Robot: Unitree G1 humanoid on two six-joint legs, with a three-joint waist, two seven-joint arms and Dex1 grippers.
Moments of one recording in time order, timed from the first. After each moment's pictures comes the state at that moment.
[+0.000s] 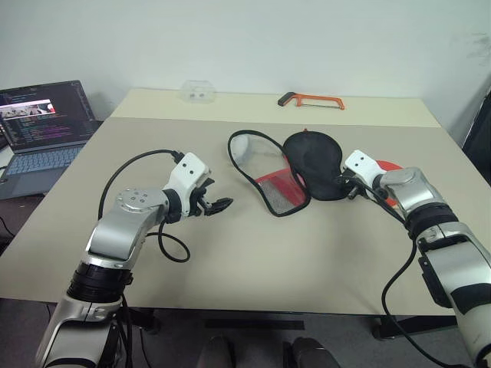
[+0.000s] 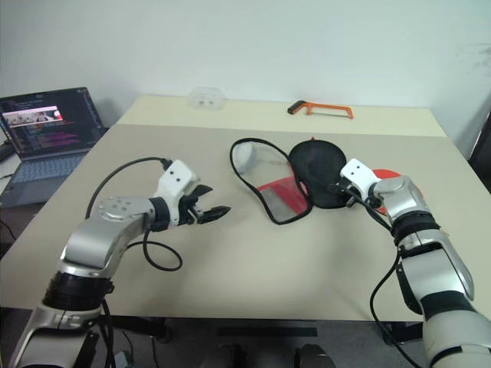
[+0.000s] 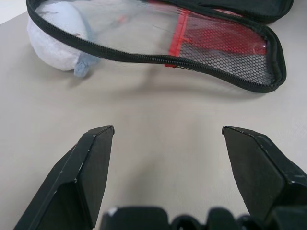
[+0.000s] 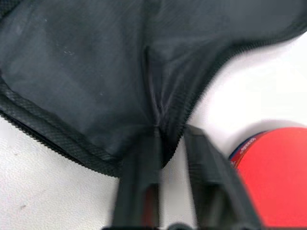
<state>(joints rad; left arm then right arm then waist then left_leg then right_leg) -0.57 0.66 -0.07 -0.12 -0.23 0.76 -0.73 -1.07 -0.56 0.26 1.02 -0.14 0.25 0.76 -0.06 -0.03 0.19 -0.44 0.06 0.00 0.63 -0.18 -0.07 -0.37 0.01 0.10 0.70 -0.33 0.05</state>
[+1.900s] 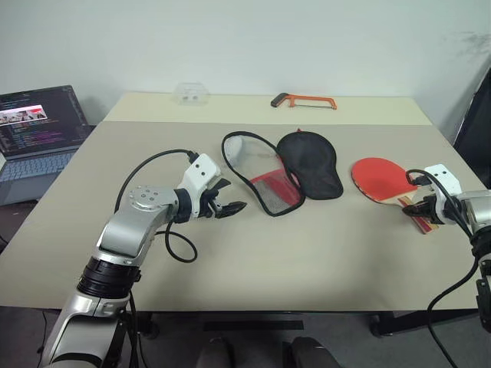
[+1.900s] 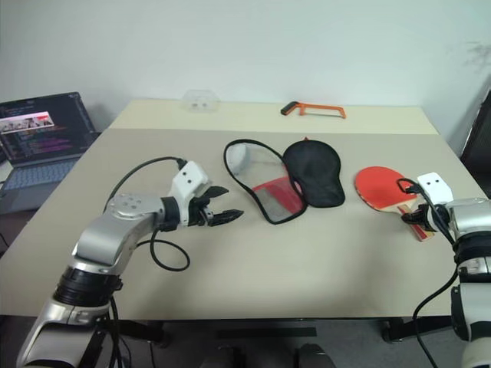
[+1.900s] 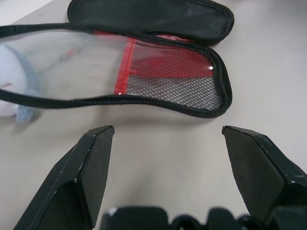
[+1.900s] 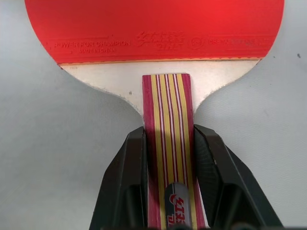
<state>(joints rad) -0.60 0.64 -0.12 -0.11 -0.25 0.69 -0.82 -0.84 -0.82 0.02 0.80 -0.02 0.71 0.81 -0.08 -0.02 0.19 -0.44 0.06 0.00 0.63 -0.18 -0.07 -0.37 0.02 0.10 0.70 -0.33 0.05</state>
